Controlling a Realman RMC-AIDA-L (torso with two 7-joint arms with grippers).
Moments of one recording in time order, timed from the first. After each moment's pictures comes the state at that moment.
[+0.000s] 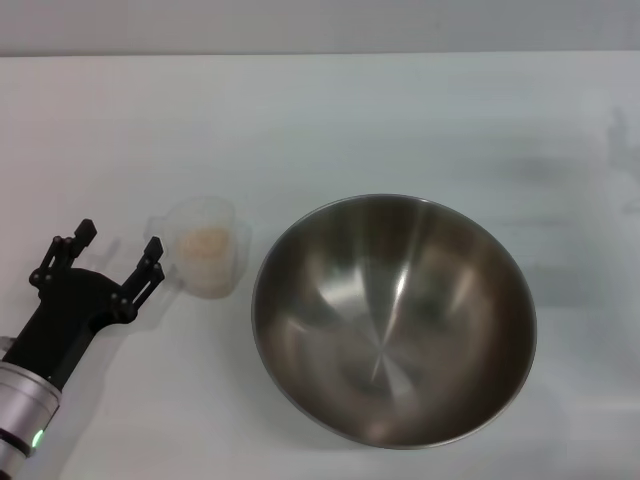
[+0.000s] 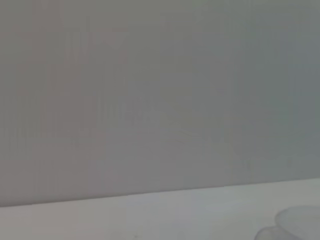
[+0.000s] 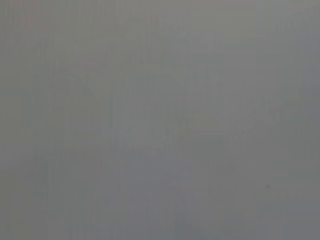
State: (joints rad) left arm -0.22 -2.08 -0.43 -0.25 2.23 1.25 -0.12; right arm 0.42 2.07 -1.95 -0.16 0.66 -1.32 0.16
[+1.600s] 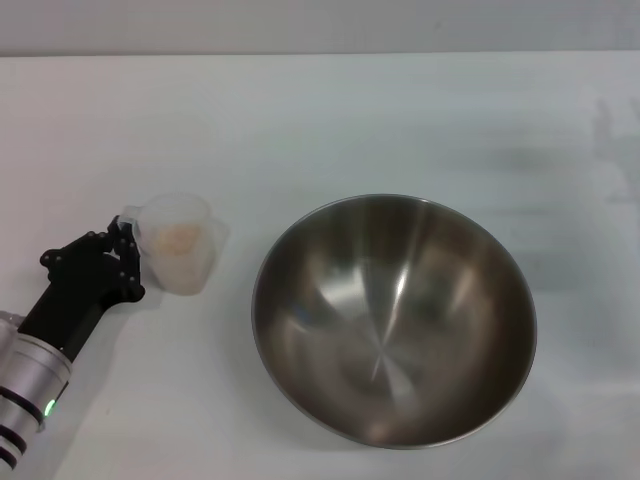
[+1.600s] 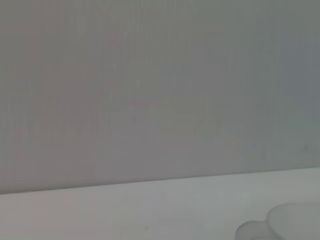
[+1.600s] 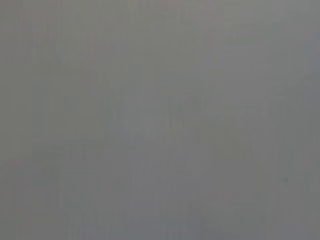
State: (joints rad) left arm -0.27 -2.08 -0.49 -0.27 2.23 1.14 -0.12; right arm 0.46 2.07 -1.94 -0.16 0.65 -1.27 0.16
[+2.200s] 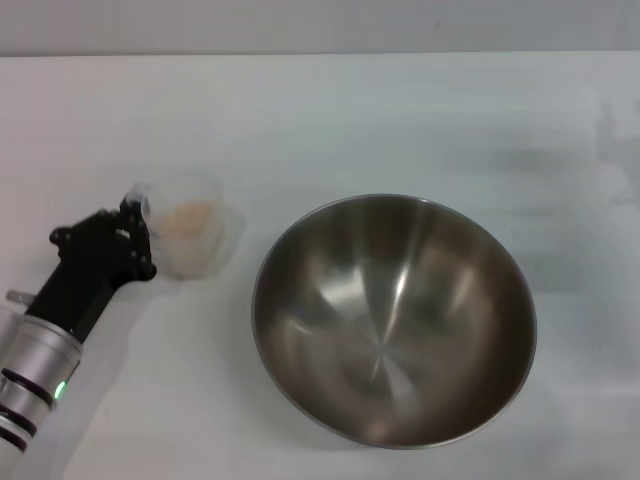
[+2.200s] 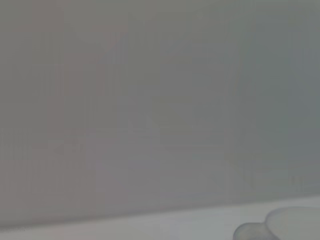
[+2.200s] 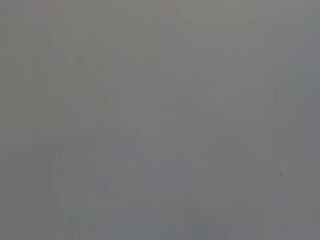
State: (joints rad) left arm -0.29 -2.08 -0.49 -0.29 2.23 1.20 -0.10; right arm 0.46 2.07 -1.94 -0.15 0.66 -1.27 0.16
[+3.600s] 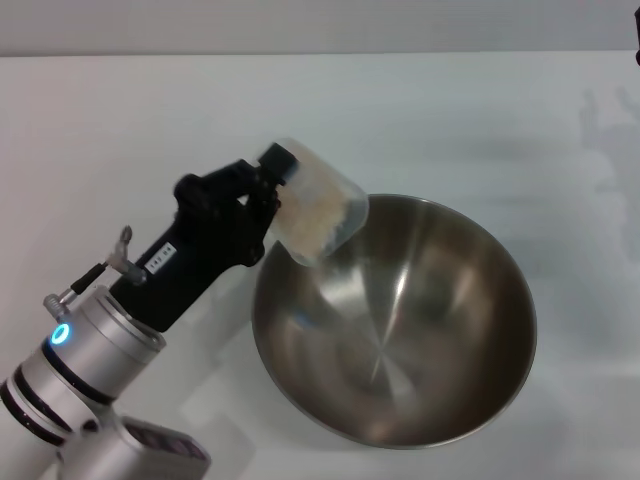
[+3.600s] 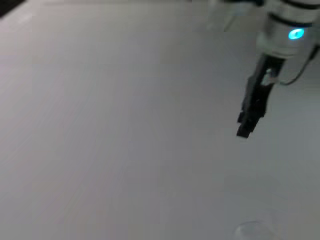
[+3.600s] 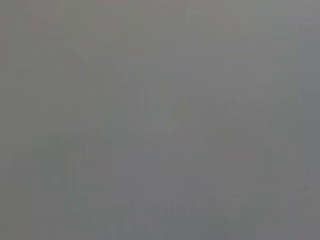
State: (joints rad) left arm -0.42 -2.08 -0.25 -0.30 2.34 1.58 1.31; right arm 0.50 2.07 -1.94 -0.15 0.66 -1.25 0.10
